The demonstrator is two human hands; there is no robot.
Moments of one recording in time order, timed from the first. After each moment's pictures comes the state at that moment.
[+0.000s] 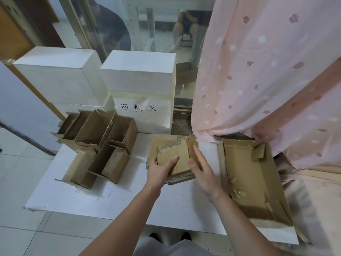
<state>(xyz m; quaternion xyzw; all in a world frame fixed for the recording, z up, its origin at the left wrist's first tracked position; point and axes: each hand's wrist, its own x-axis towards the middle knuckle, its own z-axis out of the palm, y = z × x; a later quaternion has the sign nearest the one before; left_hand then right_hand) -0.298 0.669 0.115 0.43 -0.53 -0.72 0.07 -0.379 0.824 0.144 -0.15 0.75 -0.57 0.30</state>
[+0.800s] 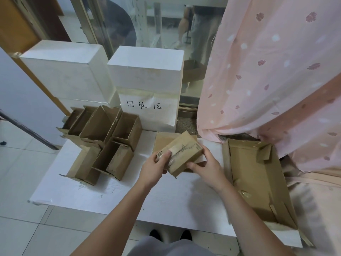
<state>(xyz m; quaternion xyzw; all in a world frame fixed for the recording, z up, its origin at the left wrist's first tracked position) -0.277 0.638 0.141 0.38 -0.67 -0.63 0.05 -0.403 0.815 0.134 -0.19 0.80 -0.49 0.28</state>
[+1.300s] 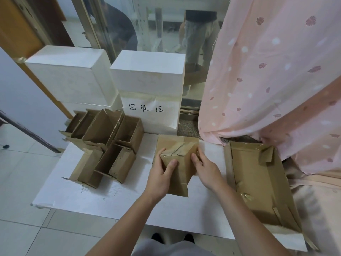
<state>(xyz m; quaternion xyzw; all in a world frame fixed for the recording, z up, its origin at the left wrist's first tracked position) -0.266 0.659 0.143 0.32 -0.71 -0.62 0.10 -0.400 0.796 0.138 -0.18 0.86 -0.38 0.30</state>
